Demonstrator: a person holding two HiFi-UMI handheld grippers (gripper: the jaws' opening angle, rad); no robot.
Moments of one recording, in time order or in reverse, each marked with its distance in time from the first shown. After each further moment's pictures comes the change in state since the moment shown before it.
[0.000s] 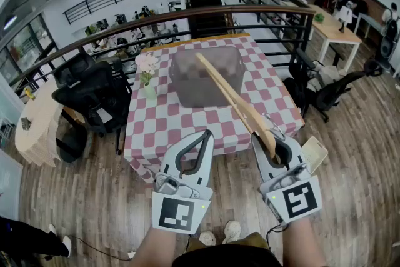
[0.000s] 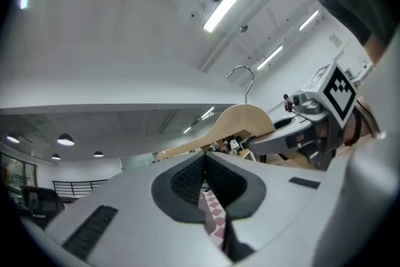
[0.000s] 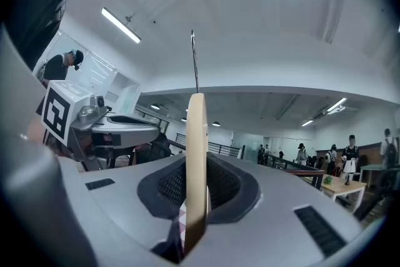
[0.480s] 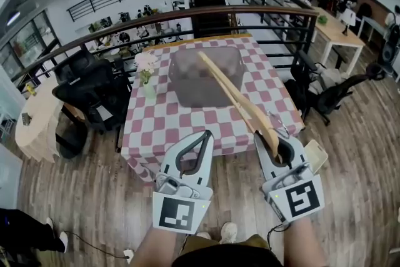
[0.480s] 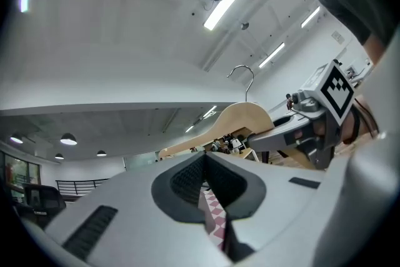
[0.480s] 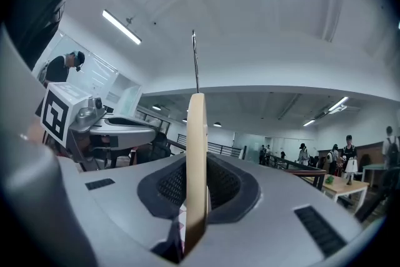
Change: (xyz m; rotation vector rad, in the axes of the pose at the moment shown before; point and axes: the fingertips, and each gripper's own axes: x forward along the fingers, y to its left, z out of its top) left arm 0.011 -0.014 -0.005 -0.008 0.013 0.025; right arm -0.006 -0.020 -0.010 0.005 -0.006 0.016
